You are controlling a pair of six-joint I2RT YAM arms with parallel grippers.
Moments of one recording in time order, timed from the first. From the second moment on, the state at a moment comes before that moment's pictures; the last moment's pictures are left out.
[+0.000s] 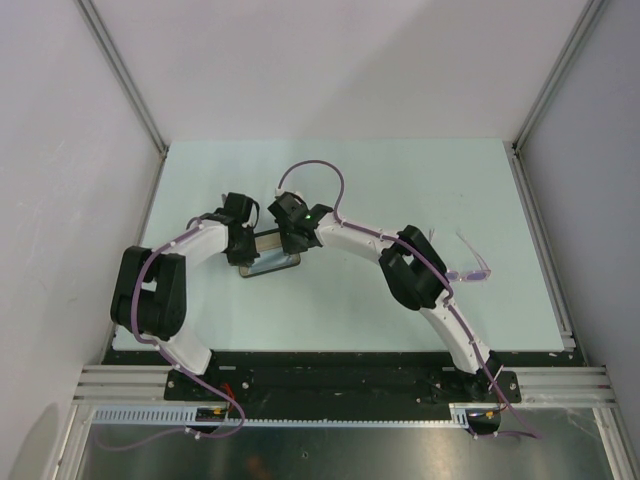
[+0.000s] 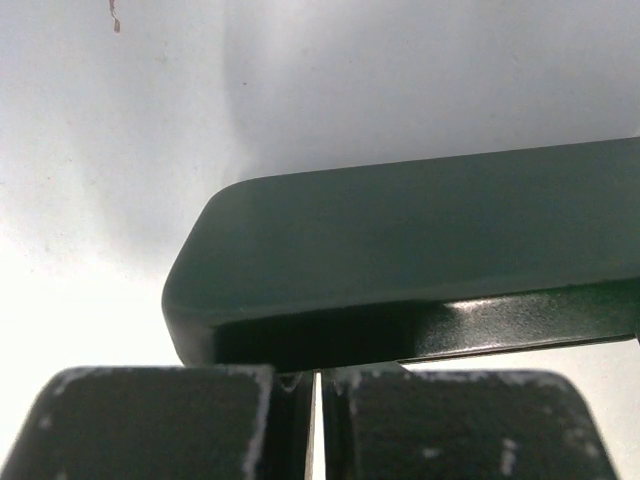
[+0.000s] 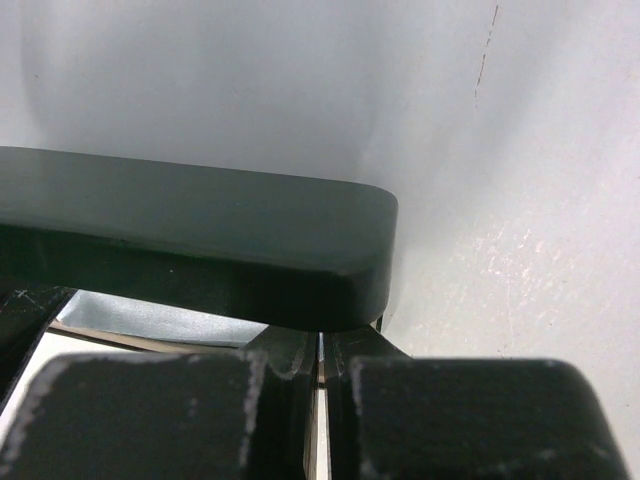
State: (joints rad) left arm -0.22 1.64 0.98 -0.54 -0.11 -0.40; right arm 0.89 2.36 1.97 -0.58 0.12 0.56
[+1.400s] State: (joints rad) left arm -0.22 1.55 0.98 -0.55 -0.07 -0.42; right arm 0.91 2.29 1.97 -0.60 0.20 0.54
